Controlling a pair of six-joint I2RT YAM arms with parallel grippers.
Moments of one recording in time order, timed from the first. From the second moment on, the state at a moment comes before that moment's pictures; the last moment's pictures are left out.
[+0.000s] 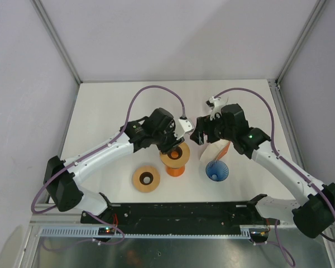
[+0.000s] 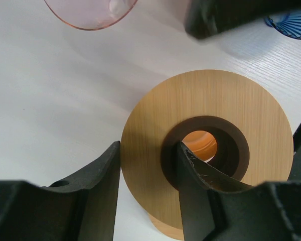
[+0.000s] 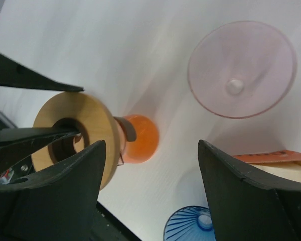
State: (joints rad) left arm -0.84 1.44 1.26 -0.68 0.11 0.30; right arm 0.56 1.16 1.03 -0.41 -0.19 0.28
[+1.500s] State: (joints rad) left arm -0.77 1.35 1.26 -0.59 0.13 0.26; right arm 0.48 1.35 0.85 0.13 -0.89 0.75
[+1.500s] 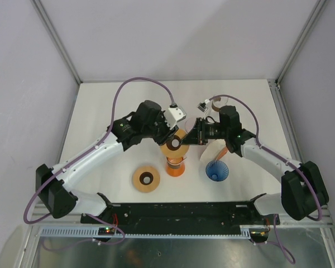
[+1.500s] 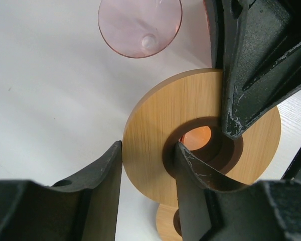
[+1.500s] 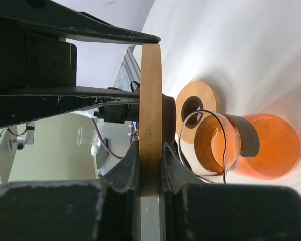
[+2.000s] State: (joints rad) left arm -0.65 1.31 1.36 -0.60 0.21 0.20; right arm 0.68 1.10 0.96 -0.13 -0.35 0.33
